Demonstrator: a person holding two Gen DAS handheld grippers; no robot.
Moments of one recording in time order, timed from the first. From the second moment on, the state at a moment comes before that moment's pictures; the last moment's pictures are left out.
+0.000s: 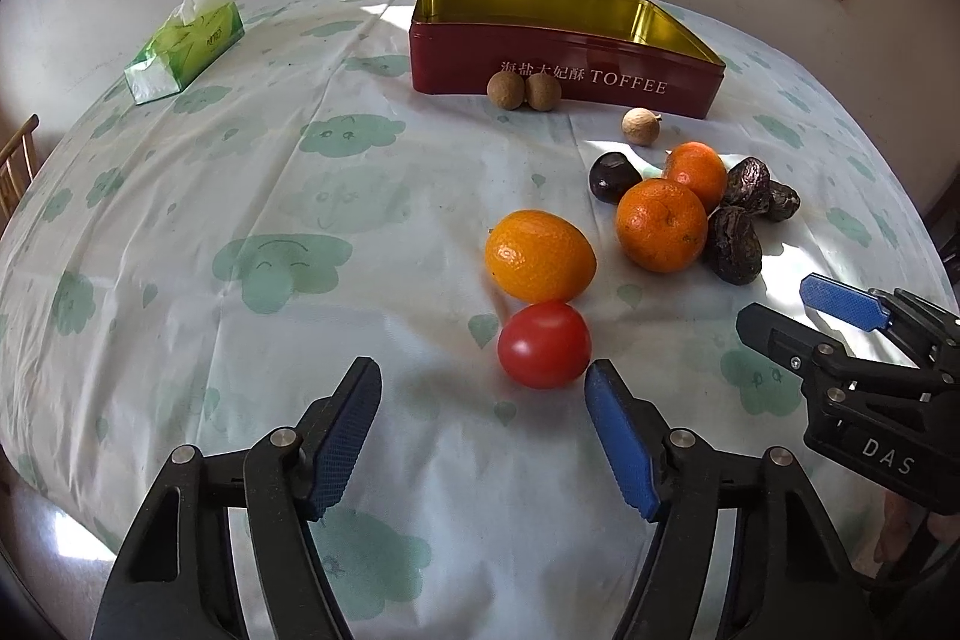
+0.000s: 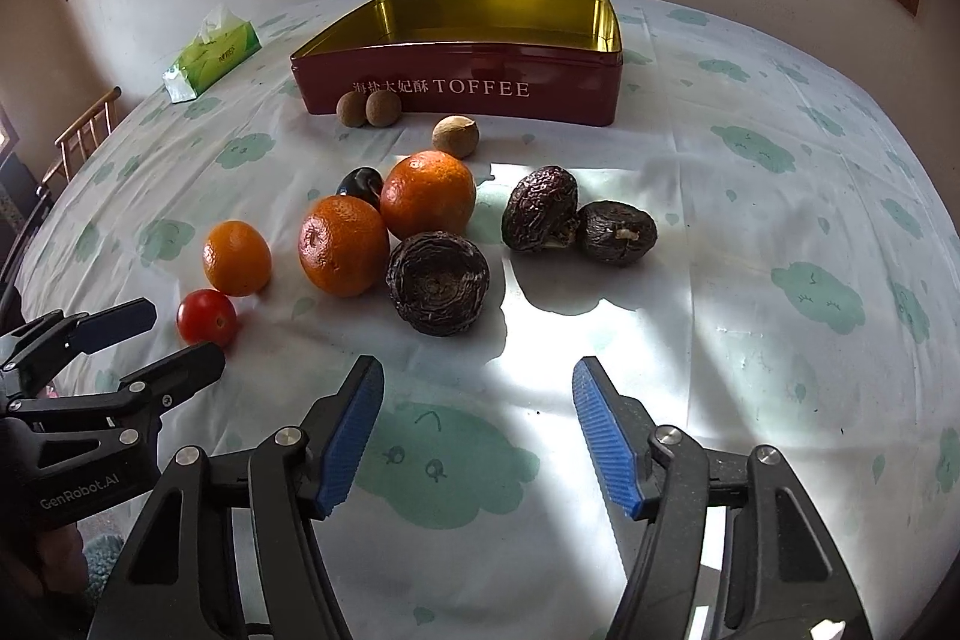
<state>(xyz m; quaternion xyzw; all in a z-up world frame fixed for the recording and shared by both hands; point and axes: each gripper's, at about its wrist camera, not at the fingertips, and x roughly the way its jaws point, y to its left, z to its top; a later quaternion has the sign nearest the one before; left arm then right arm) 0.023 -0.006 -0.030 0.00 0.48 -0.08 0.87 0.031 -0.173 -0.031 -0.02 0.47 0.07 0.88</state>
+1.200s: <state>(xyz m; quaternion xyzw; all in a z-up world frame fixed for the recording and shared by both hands) 0.026 -0.008 -0.024 -0.01 0.46 -0.12 0.88 0.042 -0.166 -0.031 -0.01 0.46 0.11 0.88</state>
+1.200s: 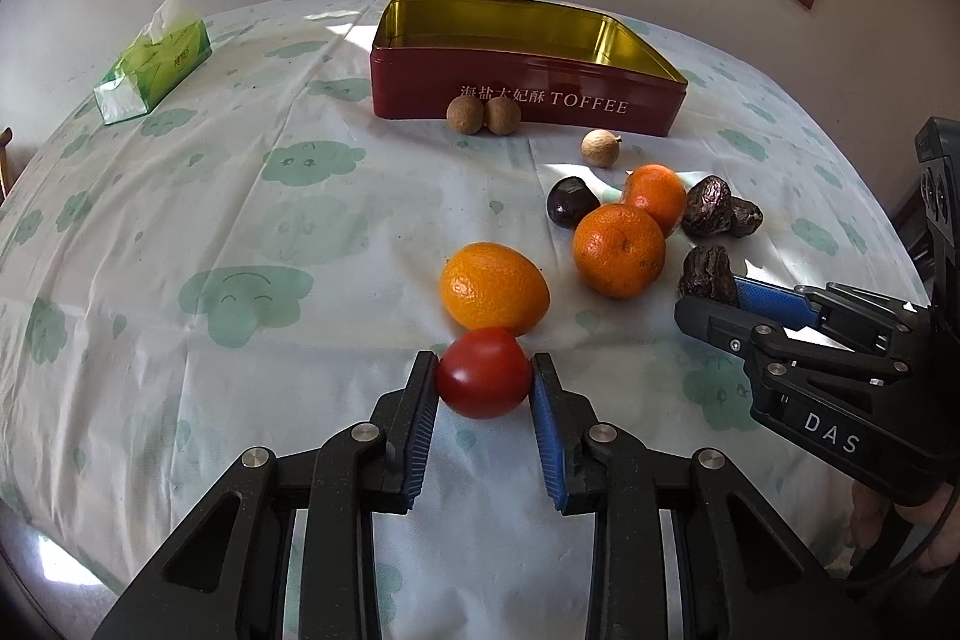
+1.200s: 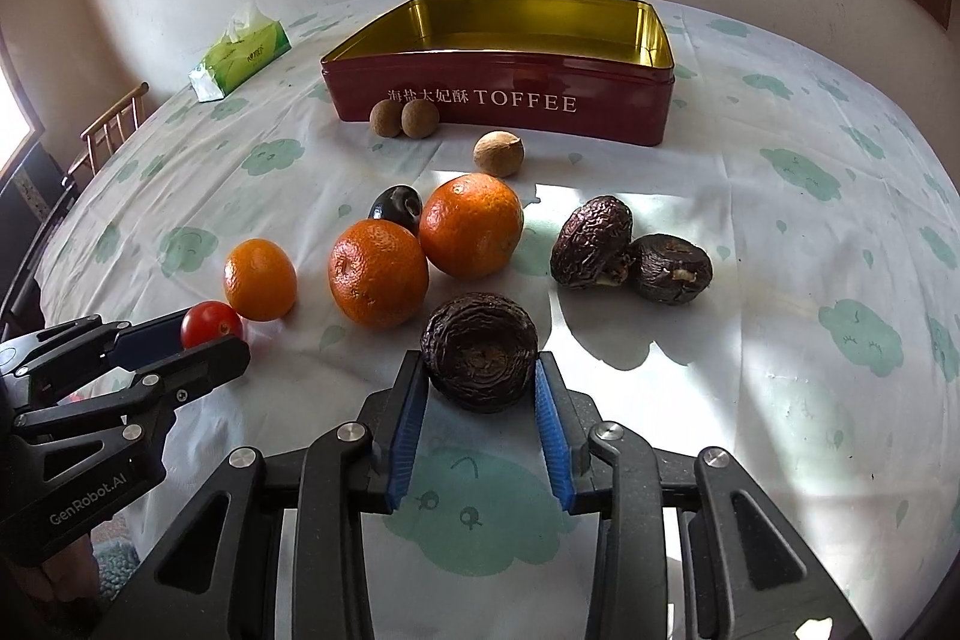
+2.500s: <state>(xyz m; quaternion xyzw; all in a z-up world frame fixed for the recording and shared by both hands) 0.070 0.023 0.034 -0.01 0.39 -0.09 0.92 0.066 -0.190 0.030 -0.03 0.40 0.07 0.92</state>
